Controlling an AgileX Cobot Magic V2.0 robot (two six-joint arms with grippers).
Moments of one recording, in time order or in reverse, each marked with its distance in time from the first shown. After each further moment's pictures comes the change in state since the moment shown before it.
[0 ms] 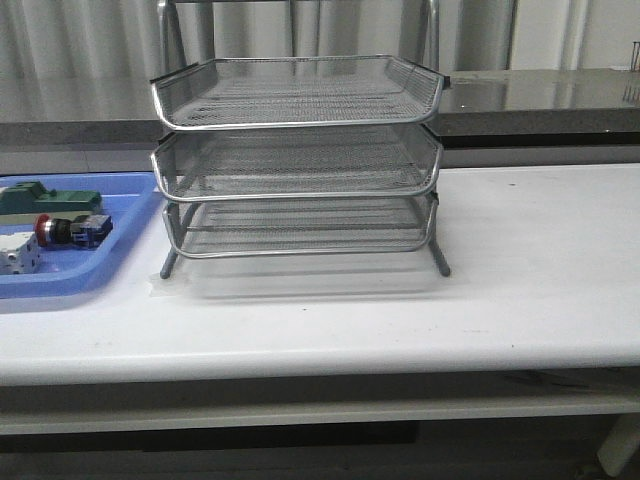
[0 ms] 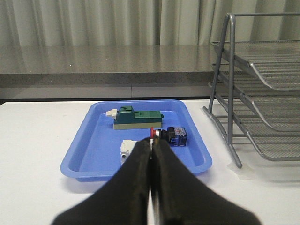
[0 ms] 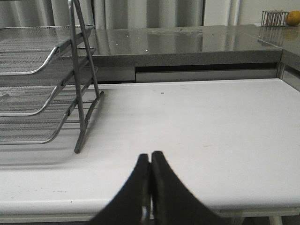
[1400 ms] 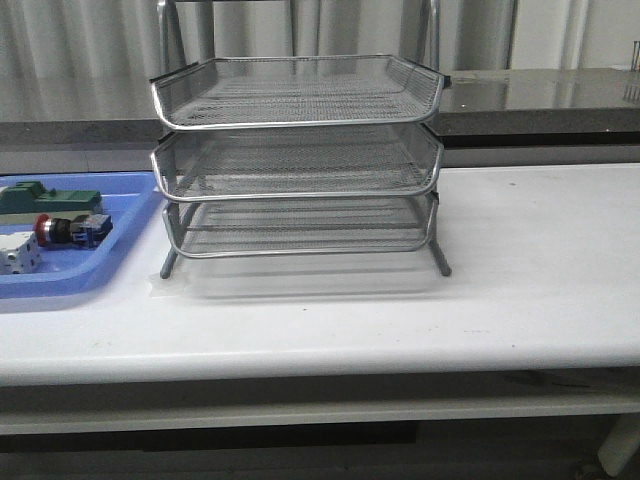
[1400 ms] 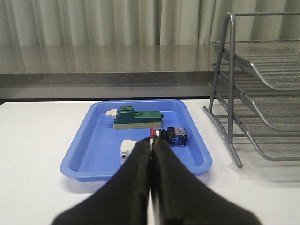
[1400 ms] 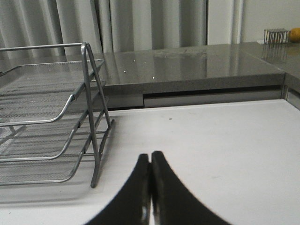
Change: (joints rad) left arm 0.000 0.000 0.000 0.000 0.000 0.000; right arm 0.000 0.119 -0.250 0.051 0.116 0.000
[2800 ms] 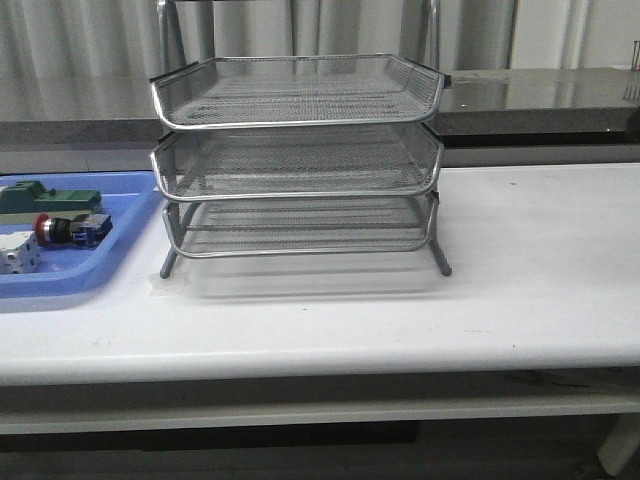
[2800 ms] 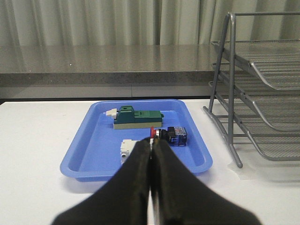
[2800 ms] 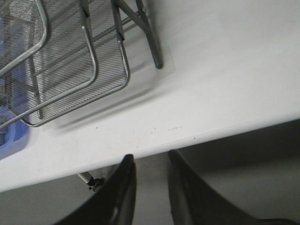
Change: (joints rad) left arm 0.000 0.000 0.000 0.000 0.000 0.000; right arm 0.000 1.039 -0.515 0.578 0.343 -0.054
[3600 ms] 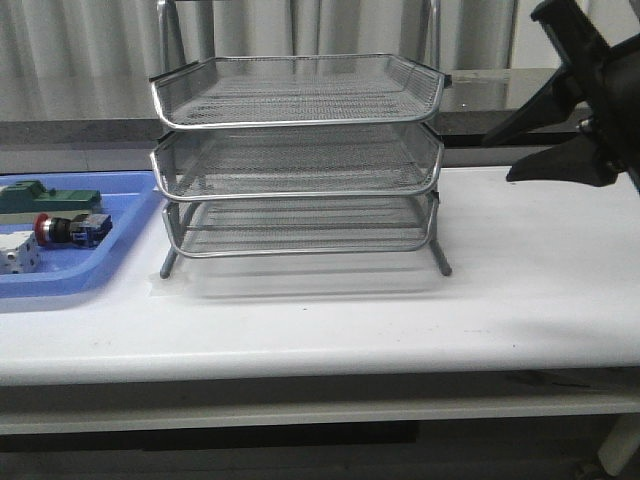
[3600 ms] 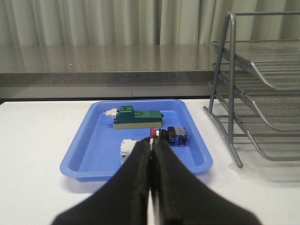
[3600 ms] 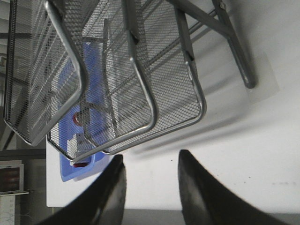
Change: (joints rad) left arm 0.000 0.000 0.000 0.000 0.000 0.000; right arm 0.000 0.410 -0.002 1.052 0.048 -0.884
